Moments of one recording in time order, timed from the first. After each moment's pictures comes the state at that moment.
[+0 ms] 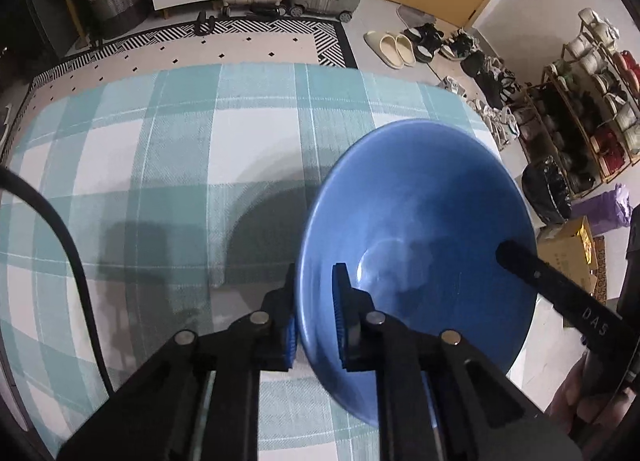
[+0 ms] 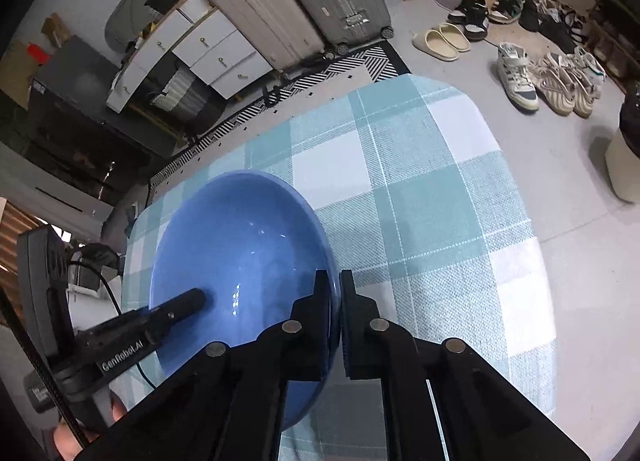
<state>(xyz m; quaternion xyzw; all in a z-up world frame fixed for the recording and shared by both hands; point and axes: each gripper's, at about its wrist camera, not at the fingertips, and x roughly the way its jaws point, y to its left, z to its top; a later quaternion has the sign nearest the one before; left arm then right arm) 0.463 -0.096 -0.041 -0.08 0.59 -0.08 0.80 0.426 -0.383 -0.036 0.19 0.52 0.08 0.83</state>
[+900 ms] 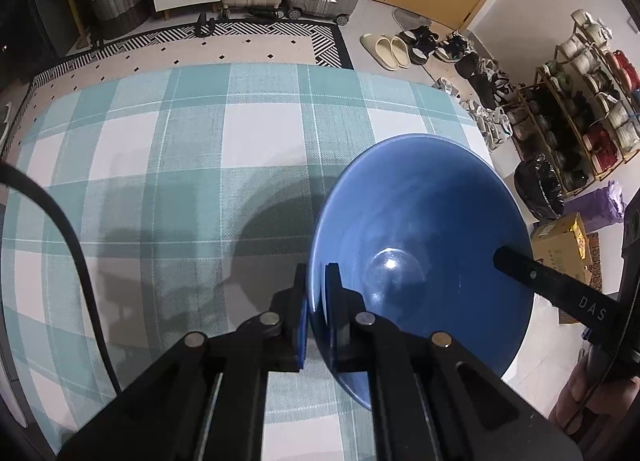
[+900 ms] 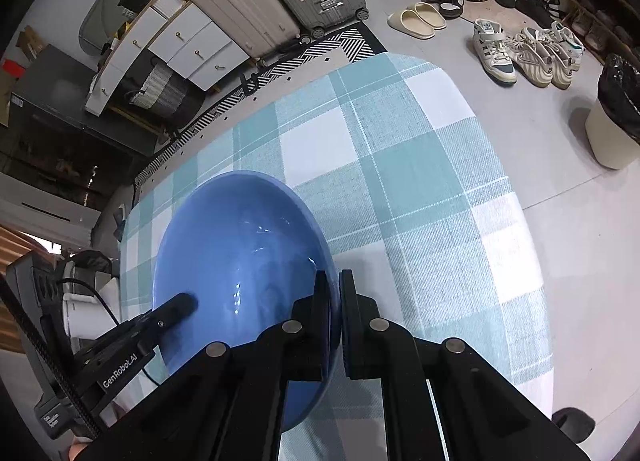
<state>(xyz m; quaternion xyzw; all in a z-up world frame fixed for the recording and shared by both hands) 0.441 -0.086 -0.024 -0.09 0.59 -0.09 0.80 0.406 -0.379 -0.022 0.21 0.56 0.05 0.80</state>
